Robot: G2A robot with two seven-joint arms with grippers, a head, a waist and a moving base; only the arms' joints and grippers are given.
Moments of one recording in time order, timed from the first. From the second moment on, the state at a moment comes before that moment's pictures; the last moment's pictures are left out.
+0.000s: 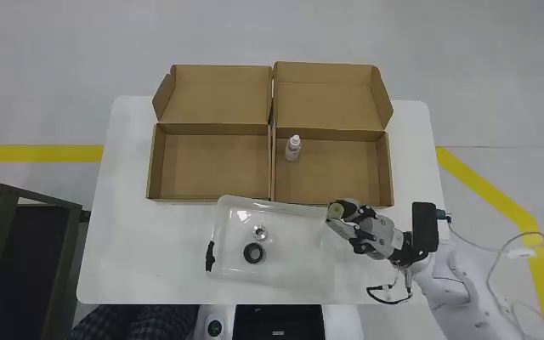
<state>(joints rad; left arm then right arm) -0.01 -0.37 -0.75 -1.25 2.03 -0.40 0.22 -1.59 -0.96 1.38 -2.00 -0.76 -0.87 -0.11</state>
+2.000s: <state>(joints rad) -0.01 -0.37 -0.75 -1.25 2.03 -0.40 0.22 -0.95 -1.09 0.96 -1.56 -0.88 -0.31 0.66</state>
